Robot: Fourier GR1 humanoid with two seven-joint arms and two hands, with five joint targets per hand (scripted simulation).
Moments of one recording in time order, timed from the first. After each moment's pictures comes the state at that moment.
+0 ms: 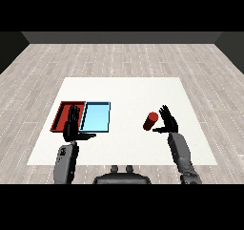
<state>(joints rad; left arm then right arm) -0.05 0.05 0.07 -1.59 0.11 -0.06 -0.40 -0.37 -0.20 -0.21 -0.81 -0.19 0.38 -0.48</state>
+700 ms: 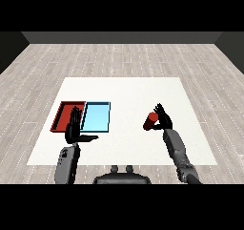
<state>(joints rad) -0.01 0.03 0.04 -1.60 0.08 -0.05 -0.42 -0.50 -0.18 -0.21 -0.62 -0.18 0.37 -0.53</state>
